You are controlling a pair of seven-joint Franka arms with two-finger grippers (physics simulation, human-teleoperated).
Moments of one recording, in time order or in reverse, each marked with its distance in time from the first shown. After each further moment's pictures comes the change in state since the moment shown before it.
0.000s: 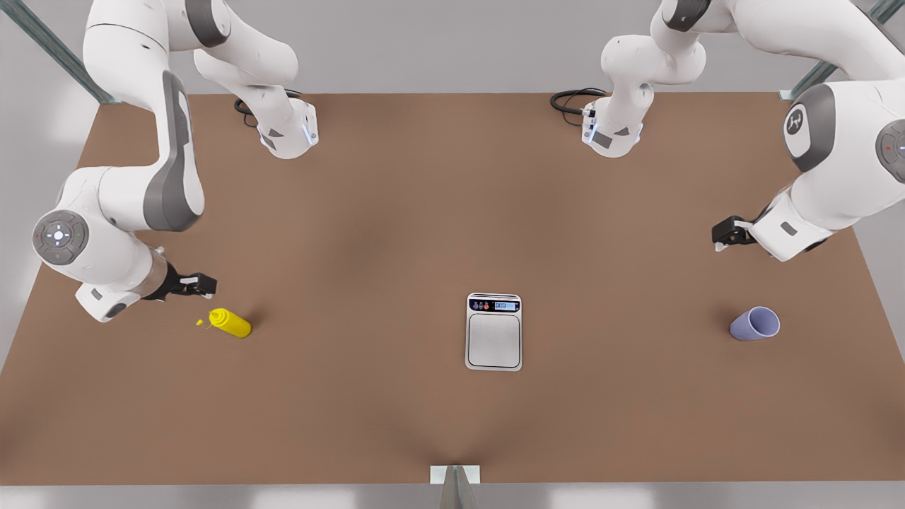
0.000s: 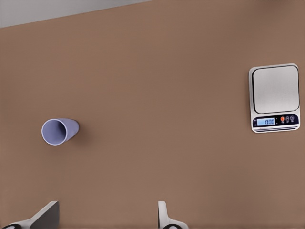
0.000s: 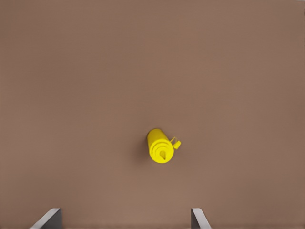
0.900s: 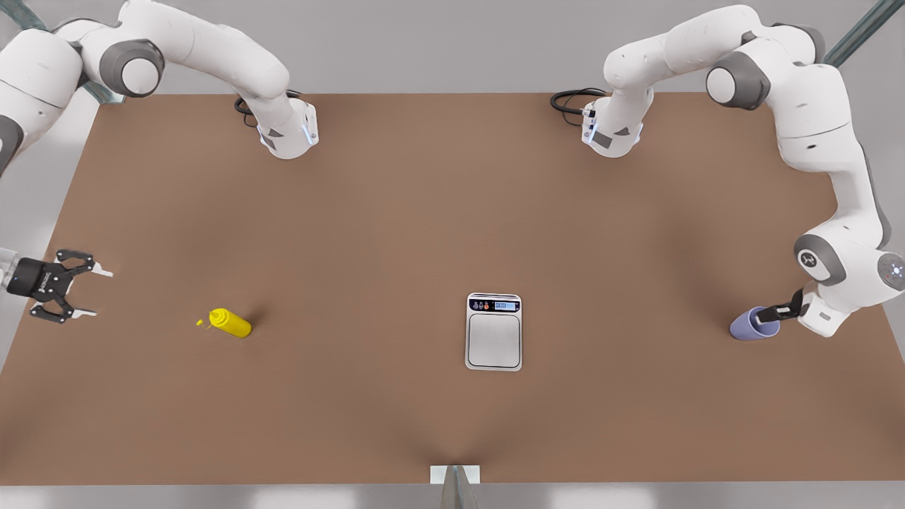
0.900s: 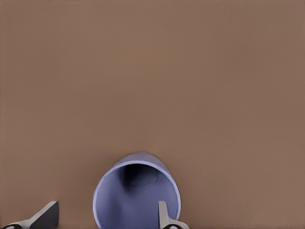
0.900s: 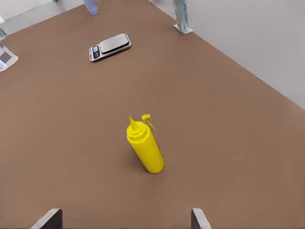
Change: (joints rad) left arm 0.465 0.391 0.002 -0.380 -0.143 0.842 0.202; right arm -0.649 0.378 0.014 0.214 0.783 -0.178 -1.842
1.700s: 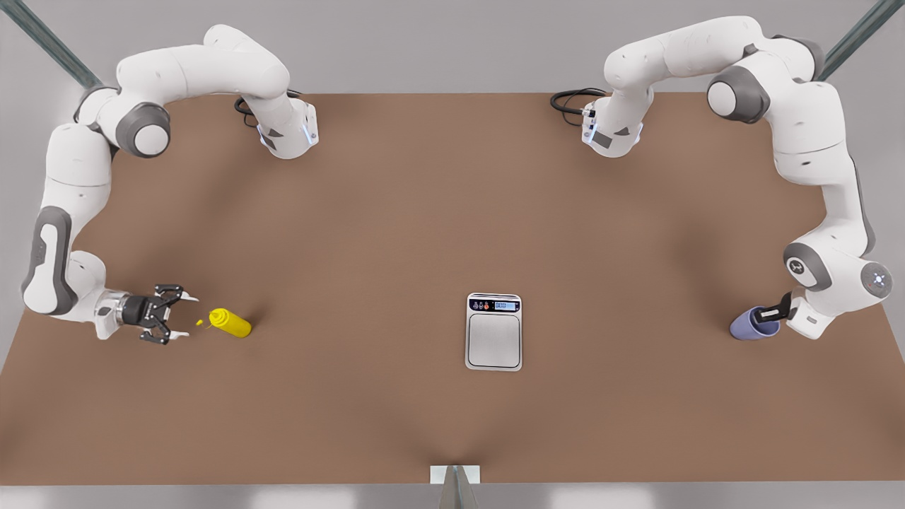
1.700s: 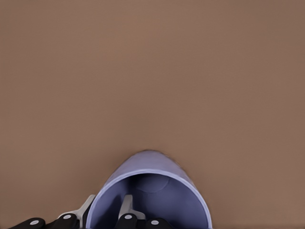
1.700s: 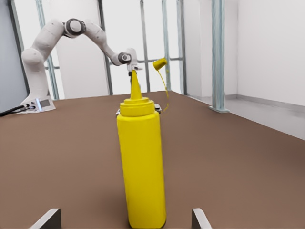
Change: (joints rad) left arm 0.017 0.081 -0.001 0.003 0.003 0.040 -0.011; right arm 0.033 0.392 0.003 -0.051 0.276 -0.075 -0.485
